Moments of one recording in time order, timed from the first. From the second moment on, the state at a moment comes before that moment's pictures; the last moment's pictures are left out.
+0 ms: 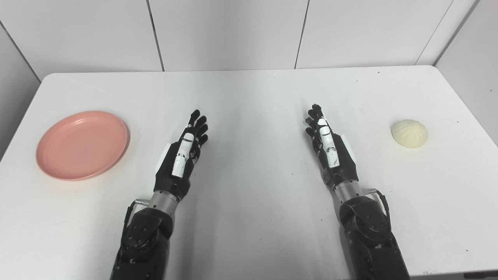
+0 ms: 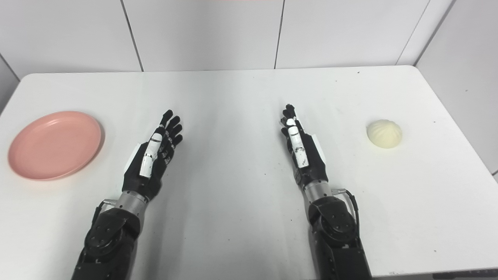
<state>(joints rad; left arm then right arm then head) -0.16 -0.03 -0.10 0.12 -0.12 0.01 -0.20 -0.16 -0.10 -0.02 0.07 0.13 0.04 0.12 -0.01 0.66</state>
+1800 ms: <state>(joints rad) -0.21 -0.08 -0.11 0.19 -0.05 -0.02 -0.15 -0.15 -0.13 -0.04 0.06 0.17 0.04 0.14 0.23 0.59</state>
